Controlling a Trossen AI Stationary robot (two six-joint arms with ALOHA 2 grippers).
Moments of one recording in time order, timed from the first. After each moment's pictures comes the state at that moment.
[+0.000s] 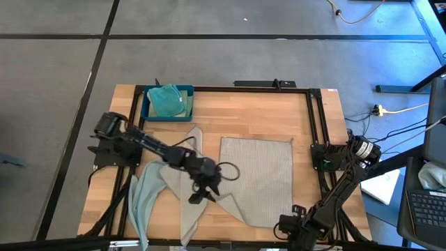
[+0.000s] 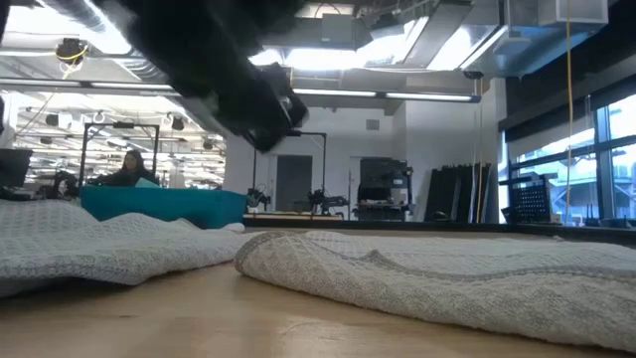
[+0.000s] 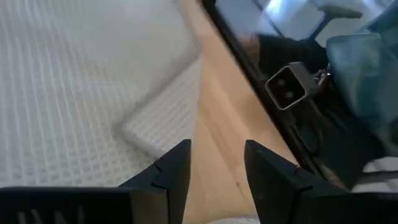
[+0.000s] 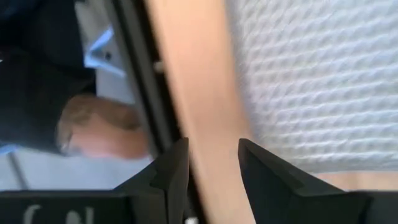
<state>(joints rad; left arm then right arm) -0.26 1.75 0.95 0.10 0.40 -0.15 1.04 1.83 1.13 -0.54 0.04 1.33</state>
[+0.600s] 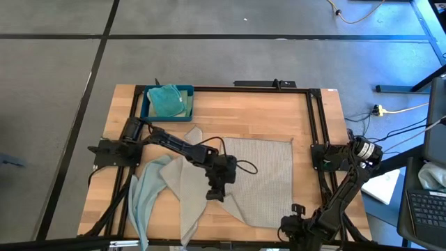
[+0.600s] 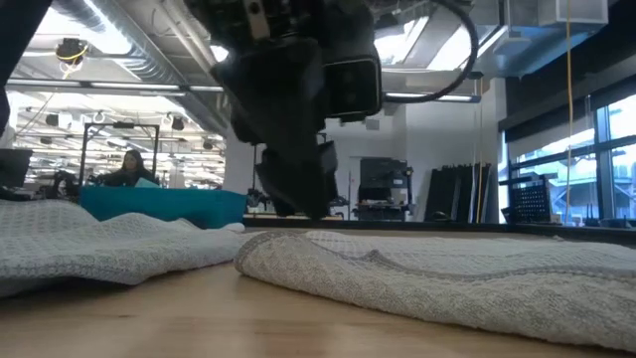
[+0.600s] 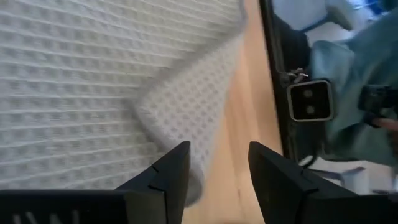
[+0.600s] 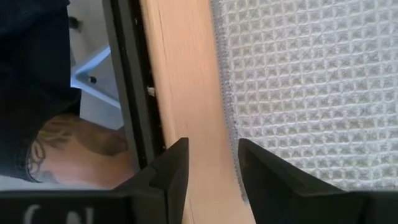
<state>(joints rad) -0.16 2.03 1.27 -0.19 0.64 -0.34 1.09 1.83 1.13 -0.56 0.22 1.28</state>
